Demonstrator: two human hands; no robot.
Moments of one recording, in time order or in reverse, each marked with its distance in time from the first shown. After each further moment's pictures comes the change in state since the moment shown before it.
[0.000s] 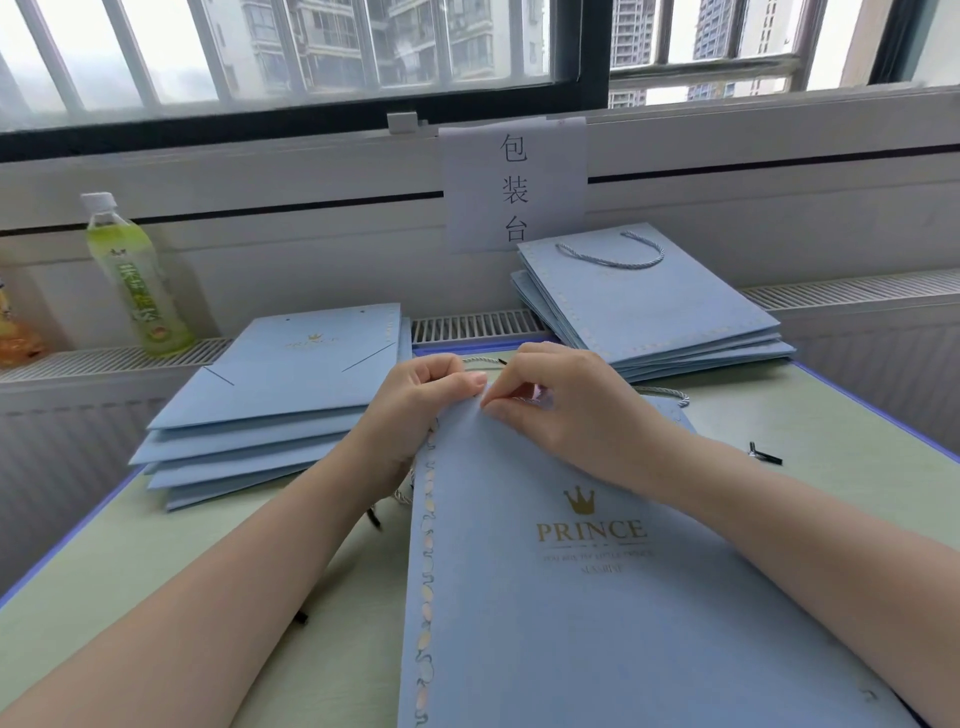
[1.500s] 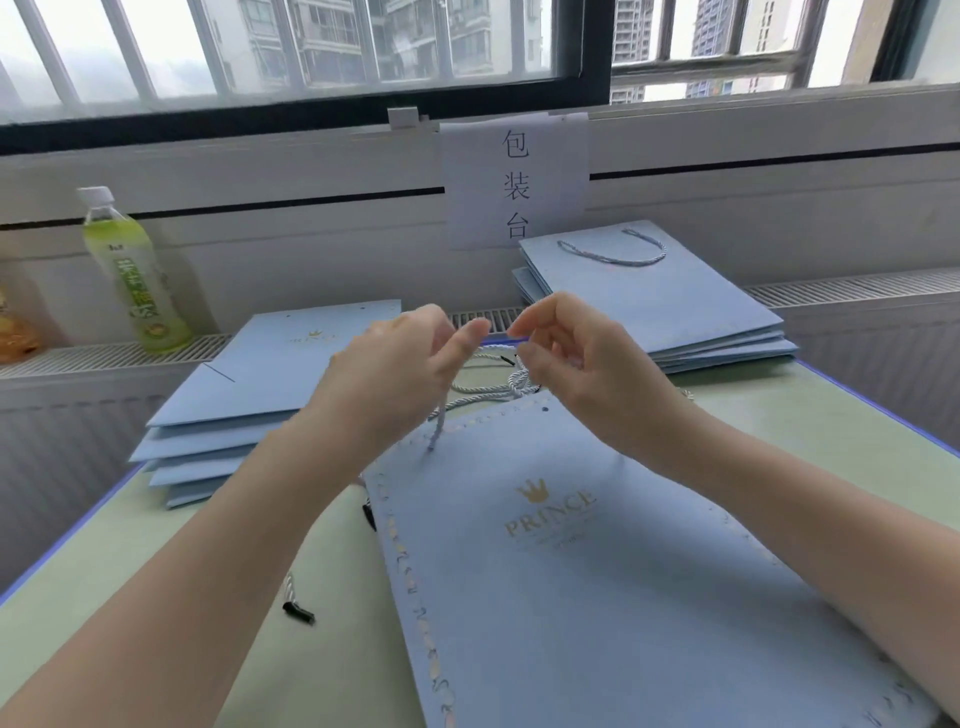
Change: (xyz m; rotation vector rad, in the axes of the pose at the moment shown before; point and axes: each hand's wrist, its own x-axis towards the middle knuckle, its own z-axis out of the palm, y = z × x) left_hand -0.012 0.051 0.000 1.077 0.202 0.075; right_hand 0.003 -0.009 -0.012 0.255 0.140 0.198
